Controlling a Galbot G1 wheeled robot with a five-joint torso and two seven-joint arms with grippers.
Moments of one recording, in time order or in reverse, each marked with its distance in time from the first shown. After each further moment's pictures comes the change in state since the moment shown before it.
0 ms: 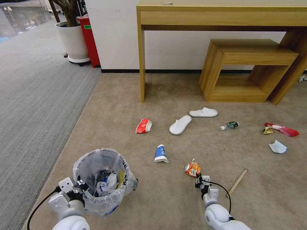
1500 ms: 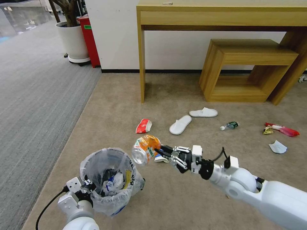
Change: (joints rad) left arm 0.018 -0.094 0.064 -0.053 0.118 0.006 0.024; right arm 0.497 -0.559 -0.553 0.756 0.360 0.163 -0.594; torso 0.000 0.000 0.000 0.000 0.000
